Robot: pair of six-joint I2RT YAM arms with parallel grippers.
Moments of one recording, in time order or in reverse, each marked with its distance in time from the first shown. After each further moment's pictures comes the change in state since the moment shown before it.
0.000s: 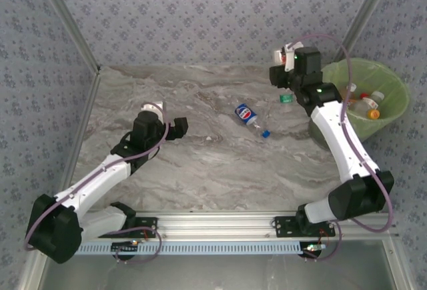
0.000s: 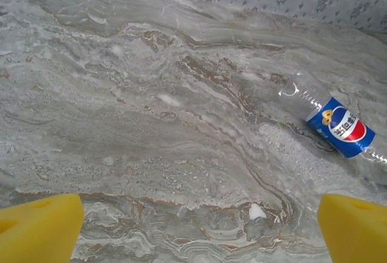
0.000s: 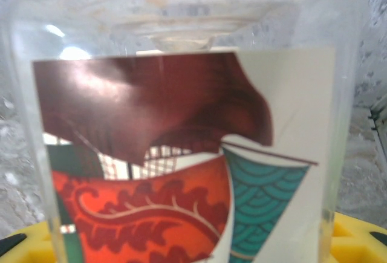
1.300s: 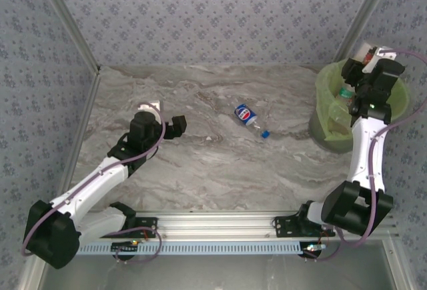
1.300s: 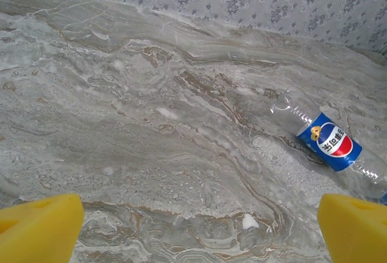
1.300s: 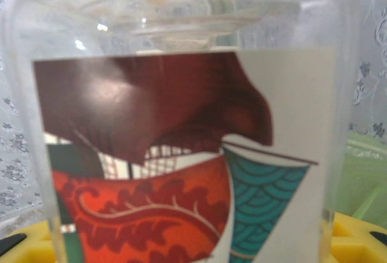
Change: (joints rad) left arm 0.000 -0.038 0.000 0.002 -0.011 -0.011; right arm -0.605 -0.102 -0.201 0.344 -0.185 0.117
